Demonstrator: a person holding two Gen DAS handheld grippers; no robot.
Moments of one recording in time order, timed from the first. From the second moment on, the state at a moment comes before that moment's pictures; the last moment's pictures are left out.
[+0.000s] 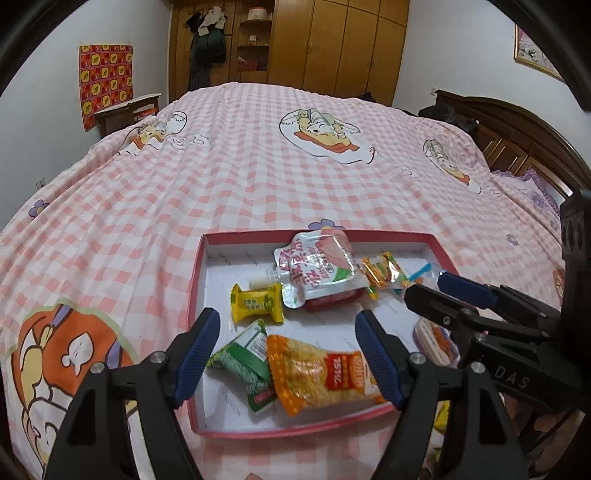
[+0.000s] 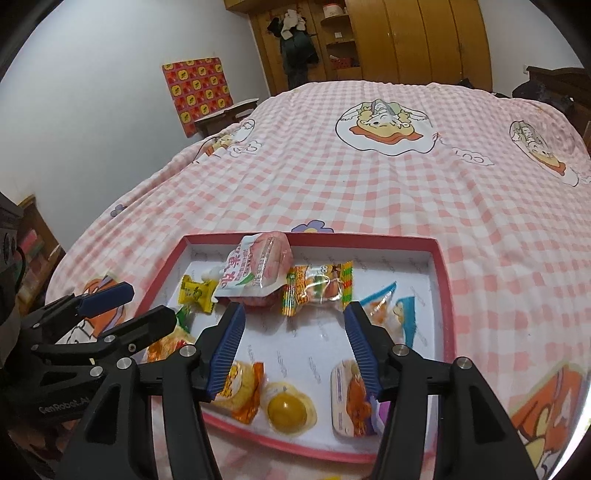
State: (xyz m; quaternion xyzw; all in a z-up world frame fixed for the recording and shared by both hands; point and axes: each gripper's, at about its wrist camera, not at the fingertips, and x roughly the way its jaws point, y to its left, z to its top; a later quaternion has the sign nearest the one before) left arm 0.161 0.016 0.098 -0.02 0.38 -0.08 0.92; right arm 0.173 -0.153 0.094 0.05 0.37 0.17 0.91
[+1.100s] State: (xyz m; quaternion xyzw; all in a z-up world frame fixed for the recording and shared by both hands) left arm 0.078 -0.005 0.096 -0.03 0.39 -0.10 0.92; right arm 0.079 -0.179 0.090 0.07 0.38 0.16 0.91
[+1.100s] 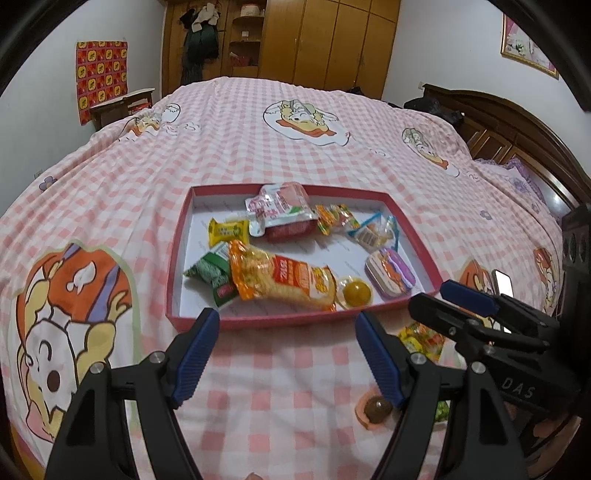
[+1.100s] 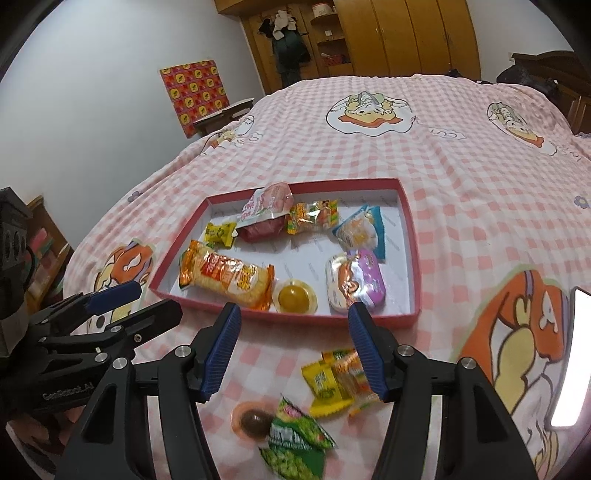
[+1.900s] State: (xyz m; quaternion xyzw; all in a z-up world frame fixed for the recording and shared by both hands) left arm 0.048 -0.044 0.049 0.01 0.45 -0.15 0.88; right arm 0.033 -0.213 0.062 0.07 0.40 0.15 0.90
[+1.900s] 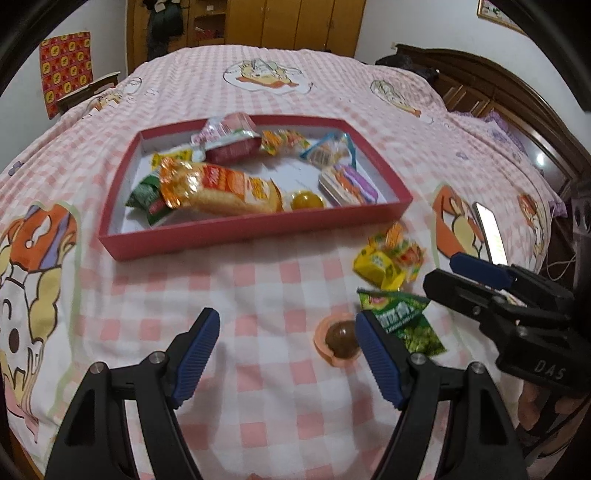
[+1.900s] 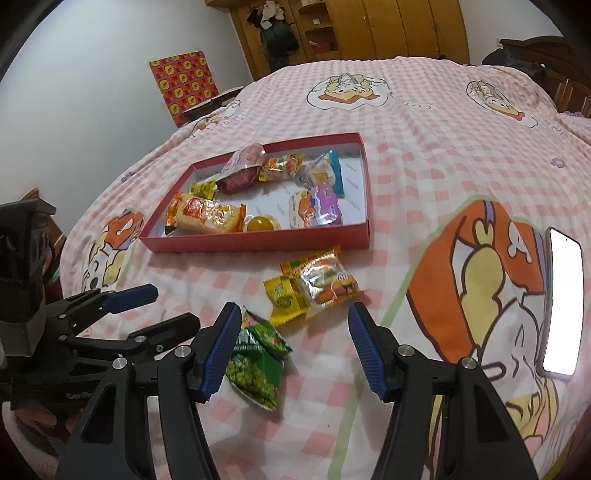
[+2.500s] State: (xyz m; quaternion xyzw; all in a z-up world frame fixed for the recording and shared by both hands) left arm 0.038 -0.078 0.023 0.08 0.45 -0.17 0.87; right arm 0.024 -0.227 0.046 0.10 0.42 0.14 0.89
